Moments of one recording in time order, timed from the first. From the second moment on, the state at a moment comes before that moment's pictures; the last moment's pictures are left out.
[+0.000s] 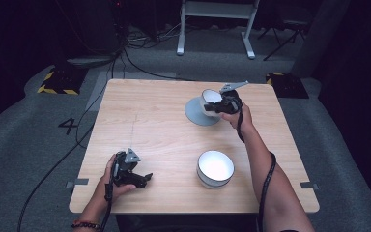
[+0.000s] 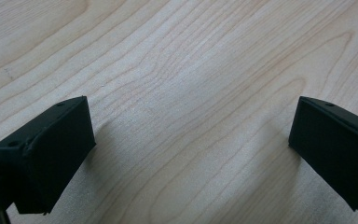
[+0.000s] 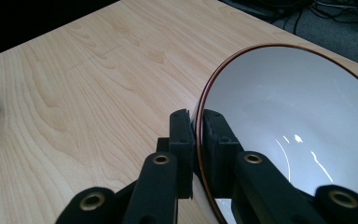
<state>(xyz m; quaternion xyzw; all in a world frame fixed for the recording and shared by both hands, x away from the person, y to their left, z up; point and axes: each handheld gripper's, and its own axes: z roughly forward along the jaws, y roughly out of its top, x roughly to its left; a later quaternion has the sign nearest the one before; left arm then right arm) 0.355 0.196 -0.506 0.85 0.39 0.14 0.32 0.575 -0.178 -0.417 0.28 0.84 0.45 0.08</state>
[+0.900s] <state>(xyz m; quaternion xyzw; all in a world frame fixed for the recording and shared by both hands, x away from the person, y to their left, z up) 0.355 0.196 -0.506 0.85 0.39 0.14 0.32 0.596 -0.159 -0.436 0.29 0.85 0.43 0.10</state>
